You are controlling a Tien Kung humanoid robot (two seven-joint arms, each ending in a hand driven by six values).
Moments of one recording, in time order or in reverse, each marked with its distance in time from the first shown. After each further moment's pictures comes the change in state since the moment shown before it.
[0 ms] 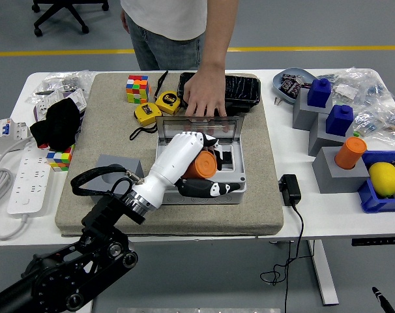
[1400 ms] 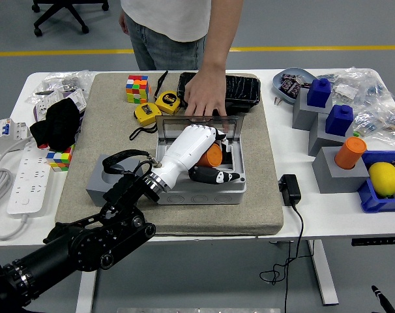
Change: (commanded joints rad) left arm -0.214 -0.111 0.066 0.434 -0.023 0.072 -0.058; right arm 0.007 -0.003 -0.016 0.000 0.002 0.001 -0.004
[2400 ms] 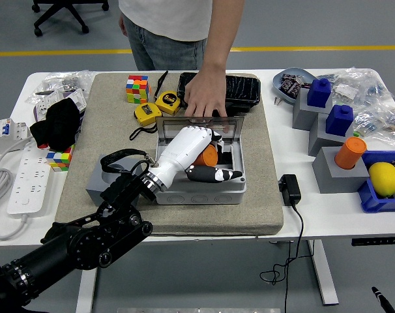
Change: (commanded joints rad) left arm 0.002 0.000 -0.019 0.018 0.010 -0.031 -0.009; right arm -0.004 -0.001 -0.002 0.000 -0.004 0.001 -0.004
